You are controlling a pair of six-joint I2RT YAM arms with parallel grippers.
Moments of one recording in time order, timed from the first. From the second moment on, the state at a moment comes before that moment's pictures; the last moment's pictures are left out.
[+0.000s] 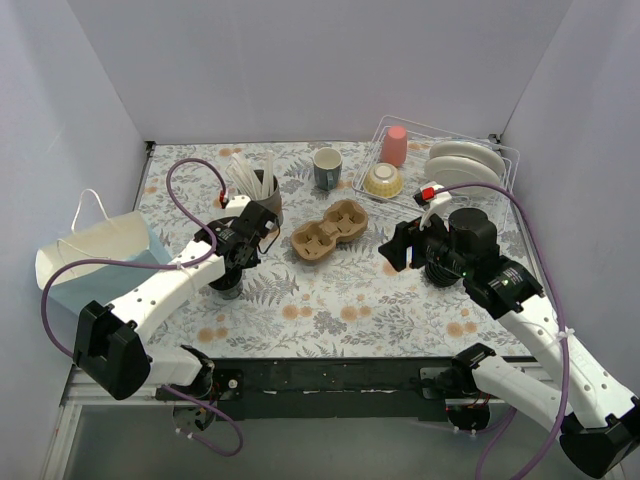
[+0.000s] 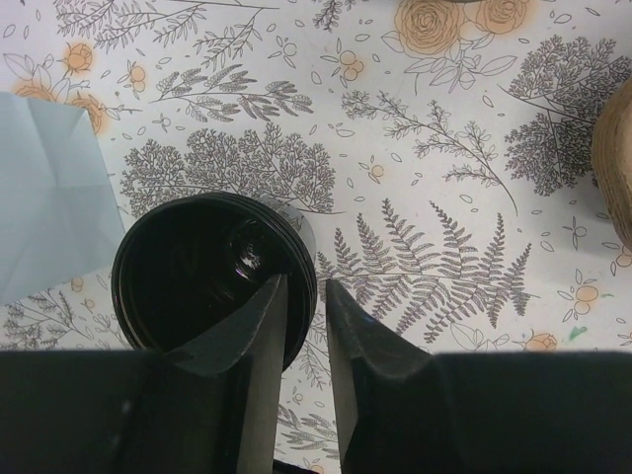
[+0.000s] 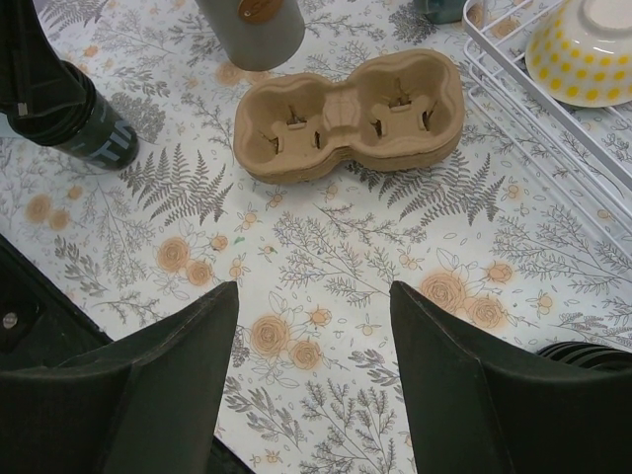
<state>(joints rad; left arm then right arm) -0.60 1.30 1.05 -0.88 -0.57 -0.65 0.57 0.82 0.90 -0.48 -0.17 0.18</state>
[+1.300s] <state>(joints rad) -0.60 1.30 1.01 -0.89 -0.59 -0.67 0.57 0.83 0.90 -0.48 -0.17 0.18</state>
